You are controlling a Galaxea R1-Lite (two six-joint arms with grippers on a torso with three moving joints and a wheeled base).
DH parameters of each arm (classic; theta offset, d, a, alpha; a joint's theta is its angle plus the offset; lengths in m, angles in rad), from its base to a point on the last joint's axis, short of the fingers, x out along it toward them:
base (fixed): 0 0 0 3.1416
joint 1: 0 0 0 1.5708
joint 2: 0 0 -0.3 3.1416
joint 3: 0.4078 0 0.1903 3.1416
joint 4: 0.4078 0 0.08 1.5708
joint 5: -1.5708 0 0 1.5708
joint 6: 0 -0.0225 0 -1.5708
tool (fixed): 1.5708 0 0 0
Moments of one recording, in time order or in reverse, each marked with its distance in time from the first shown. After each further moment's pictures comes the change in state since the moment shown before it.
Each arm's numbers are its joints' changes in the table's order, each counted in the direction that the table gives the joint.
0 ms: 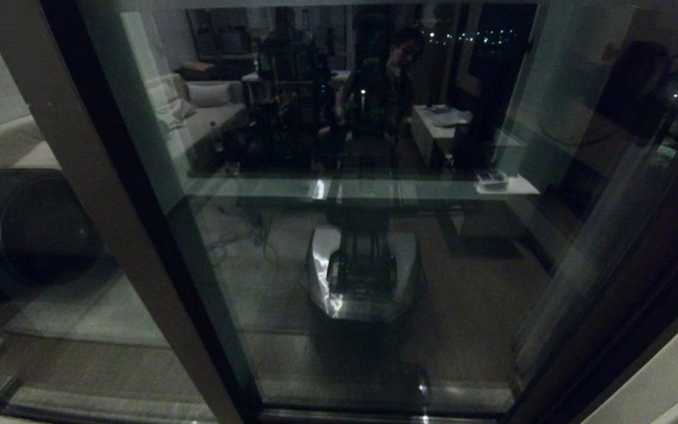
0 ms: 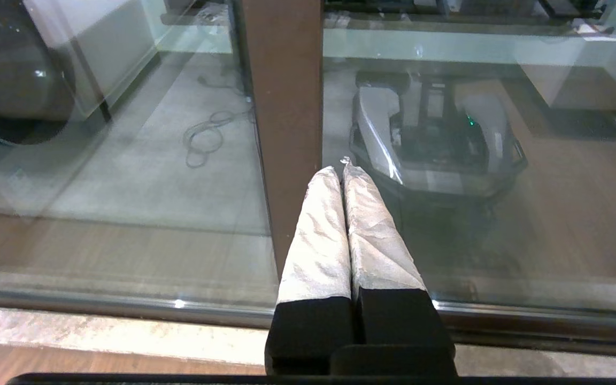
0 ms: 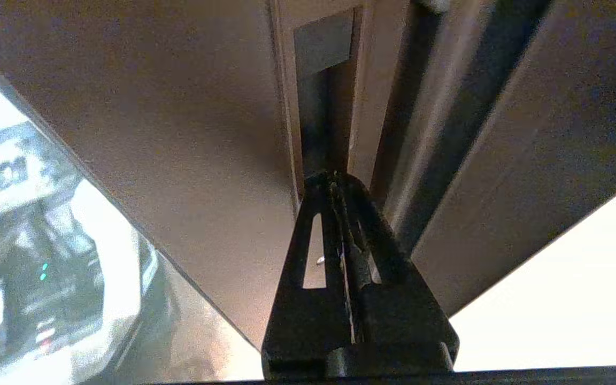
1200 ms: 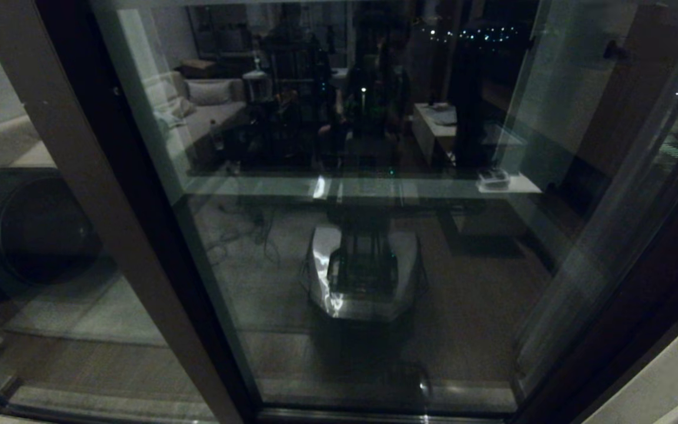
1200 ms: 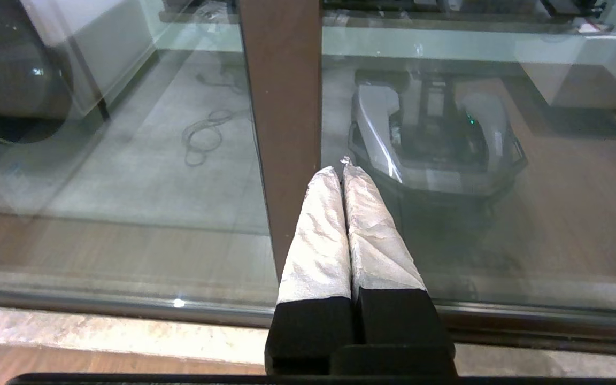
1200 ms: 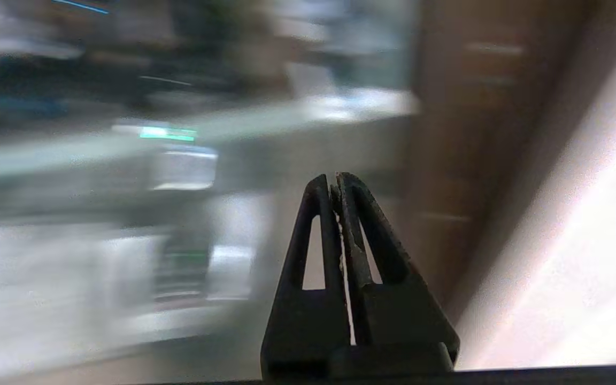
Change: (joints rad) left arm 0.000 0.000 0.000 0.000 0.000 0.001; right arm 0.025 -0.568 -0.102 0.210 0.464 -0.039
